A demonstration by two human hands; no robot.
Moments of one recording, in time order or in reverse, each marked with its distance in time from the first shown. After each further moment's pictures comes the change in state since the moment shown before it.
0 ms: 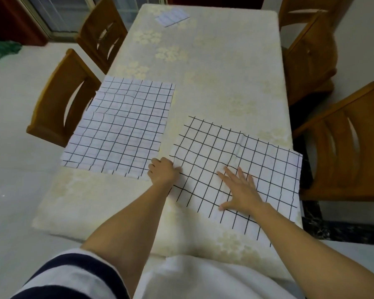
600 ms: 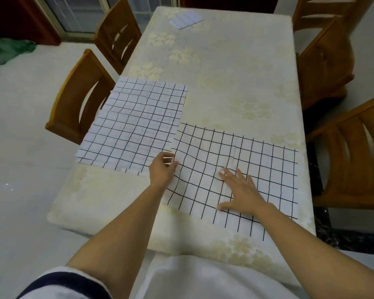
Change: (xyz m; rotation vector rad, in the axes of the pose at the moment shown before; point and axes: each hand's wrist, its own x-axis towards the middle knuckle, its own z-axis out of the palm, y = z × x) left_hand -0.007 -0.041 -0.040 -0.635 0.096 0.149; right_hand 0.013 -0.028 0.000 0.039 -0.001 -0.094
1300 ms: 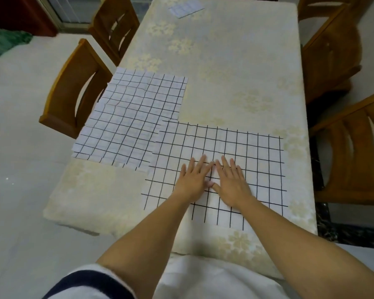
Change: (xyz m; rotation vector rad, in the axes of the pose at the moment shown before) left_hand -0.036 -0.011 0.071 0.863 -0.553 0.464; right_hand 0.026 -0.029 0.017 -0.158 0.107 0.088
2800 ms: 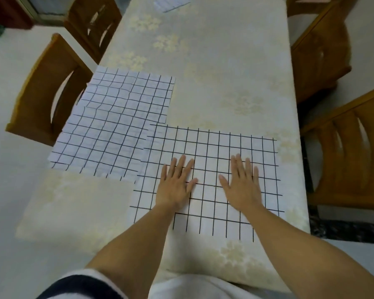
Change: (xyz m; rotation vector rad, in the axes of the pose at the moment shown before) left_hand 0.015 -0.027 0.016 0.057 0.148 -0.105; right_hand 0.008 0.051 0.006 -0.067 0.143 0.277
